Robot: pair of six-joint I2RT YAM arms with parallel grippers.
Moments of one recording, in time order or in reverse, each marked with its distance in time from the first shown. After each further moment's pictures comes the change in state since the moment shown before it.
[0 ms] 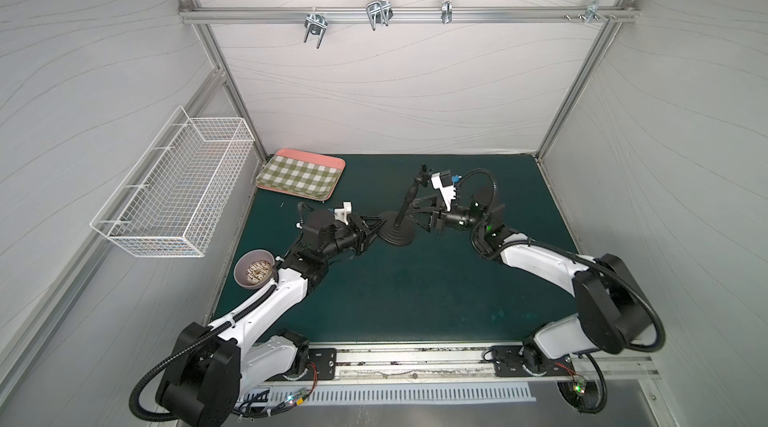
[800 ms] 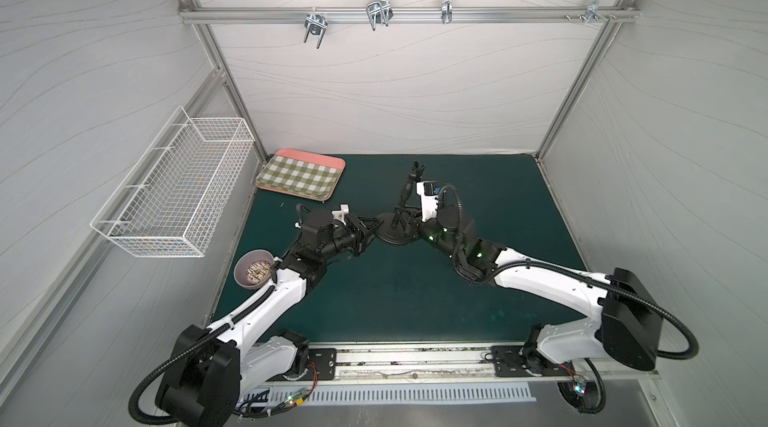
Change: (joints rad) left arm 0.014 -0.009 0.000 -0.043 -0.003 -0.034; right arm 0.426 -0.138 0.090 -0.468 1.104 0.092
